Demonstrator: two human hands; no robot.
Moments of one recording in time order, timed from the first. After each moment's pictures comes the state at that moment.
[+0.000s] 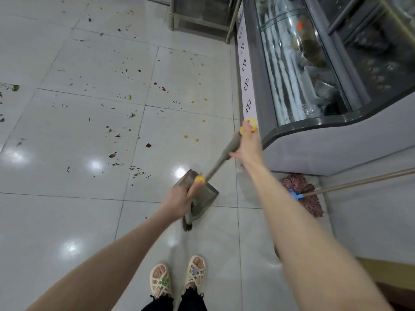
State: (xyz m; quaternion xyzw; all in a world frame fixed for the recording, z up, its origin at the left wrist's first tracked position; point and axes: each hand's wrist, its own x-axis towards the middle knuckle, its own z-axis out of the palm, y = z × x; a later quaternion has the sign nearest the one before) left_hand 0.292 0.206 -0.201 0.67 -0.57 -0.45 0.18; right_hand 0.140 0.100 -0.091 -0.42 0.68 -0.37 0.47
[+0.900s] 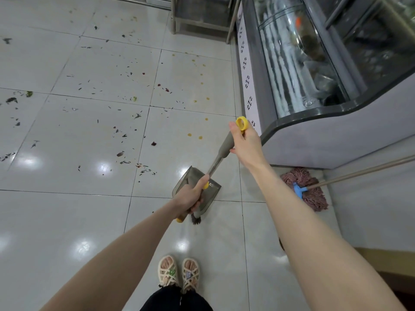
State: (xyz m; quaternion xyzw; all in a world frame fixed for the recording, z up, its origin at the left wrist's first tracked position) left_hand 0.273 0.241 -0.174 0.64 -0.37 -0.66 0.16; right_hand 0.130 0.149 -0.071 -0.54 0.65 -0.34 0.41
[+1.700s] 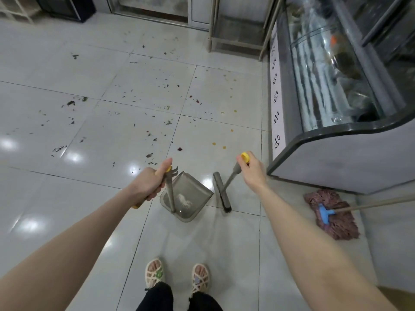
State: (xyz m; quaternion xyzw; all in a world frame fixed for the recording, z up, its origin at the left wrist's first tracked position) left_hand 0.375 0.284 -0.109 0.76 -0.36 -0.48 0.24; right_hand 0.109 0.177 -0.135 -0.62 0.64 -0.25 0.39
